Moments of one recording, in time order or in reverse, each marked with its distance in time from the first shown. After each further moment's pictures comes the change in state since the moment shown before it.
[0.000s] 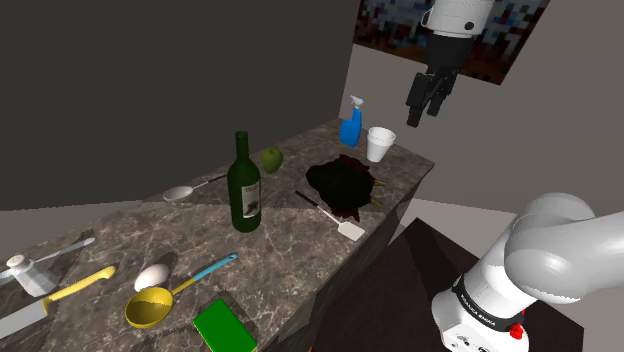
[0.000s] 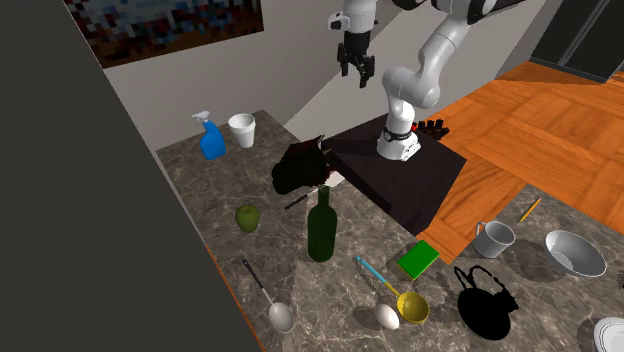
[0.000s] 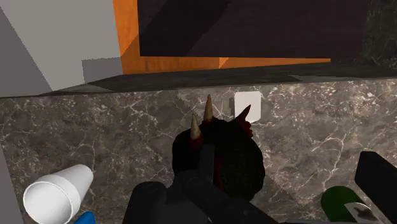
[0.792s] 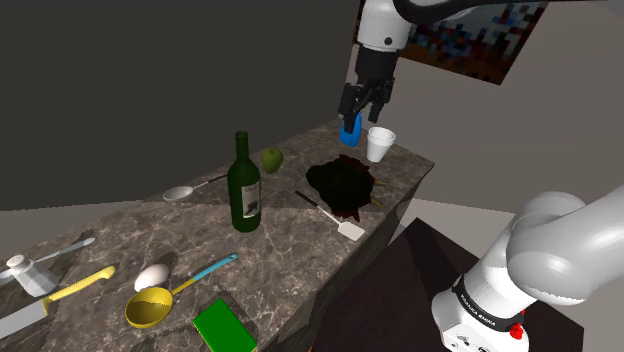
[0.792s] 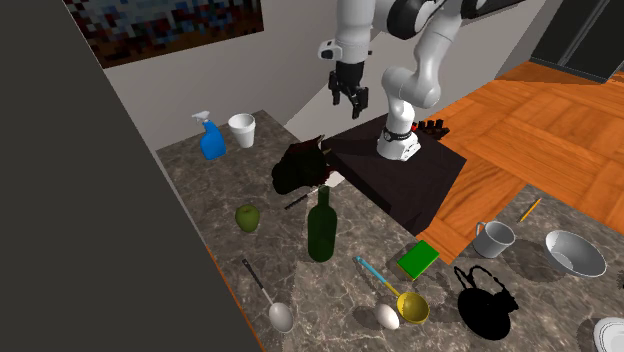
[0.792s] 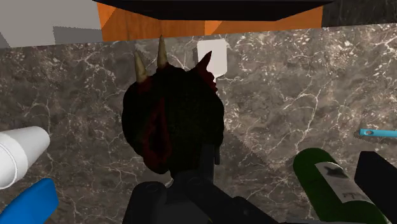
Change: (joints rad) arm 0.045 0.266 0.125 0.088 0.068 0.223 0.136
